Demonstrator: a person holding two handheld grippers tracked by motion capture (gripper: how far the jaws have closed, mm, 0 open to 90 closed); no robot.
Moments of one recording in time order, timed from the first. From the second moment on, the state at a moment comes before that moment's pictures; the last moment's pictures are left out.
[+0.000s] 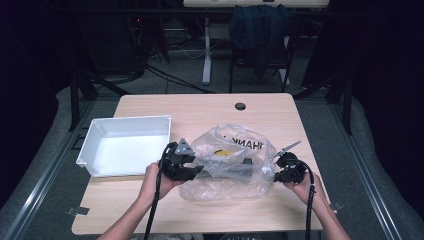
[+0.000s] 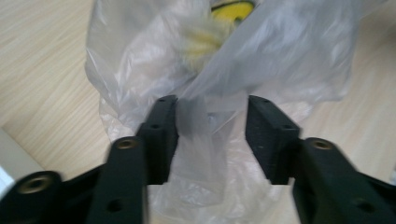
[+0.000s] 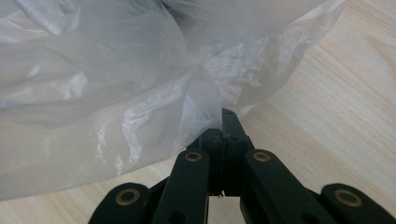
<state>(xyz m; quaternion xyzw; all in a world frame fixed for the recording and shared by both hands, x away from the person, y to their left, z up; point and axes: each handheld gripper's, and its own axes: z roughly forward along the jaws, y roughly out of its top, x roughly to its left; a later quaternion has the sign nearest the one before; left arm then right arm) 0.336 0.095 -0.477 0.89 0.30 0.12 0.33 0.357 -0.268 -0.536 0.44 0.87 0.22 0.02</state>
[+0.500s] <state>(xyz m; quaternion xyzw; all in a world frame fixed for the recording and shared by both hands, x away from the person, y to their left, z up) 0.352 0.102 -0.520 0.90 0.32 0.11 0.27 0.358 -0.262 -0.541 0.43 0.88 0.21 0.04</state>
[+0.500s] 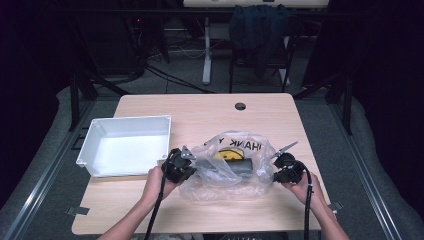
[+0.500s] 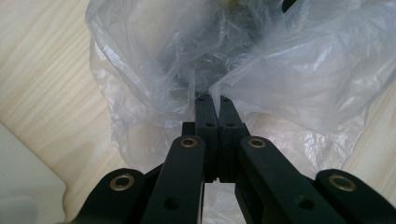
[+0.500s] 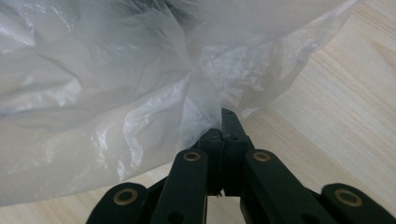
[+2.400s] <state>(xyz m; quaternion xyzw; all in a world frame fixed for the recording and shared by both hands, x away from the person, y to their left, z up) 0.367 0.107 -0.544 0.90 0.35 0.08 0.24 0.331 -0.293 -0.473 0.41 0.87 0.28 0.01</state>
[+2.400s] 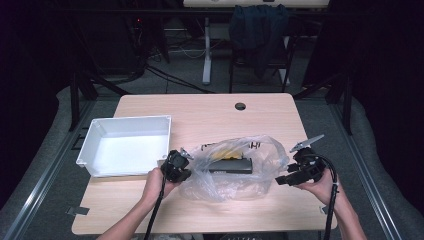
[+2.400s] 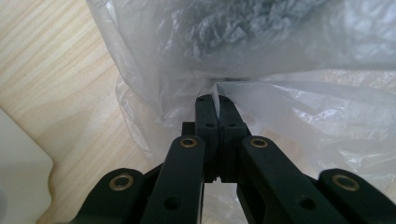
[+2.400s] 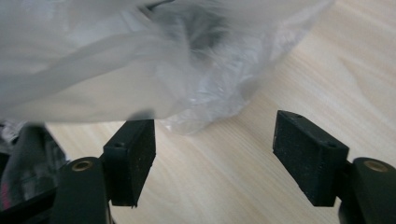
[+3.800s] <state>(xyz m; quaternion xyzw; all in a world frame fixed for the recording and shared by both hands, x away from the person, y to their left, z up) 0.341 0.082 -0.459 0.87 0.35 0.11 0.34 0.345 -0.262 -0.509 0.41 0.86 0.30 0.03</state>
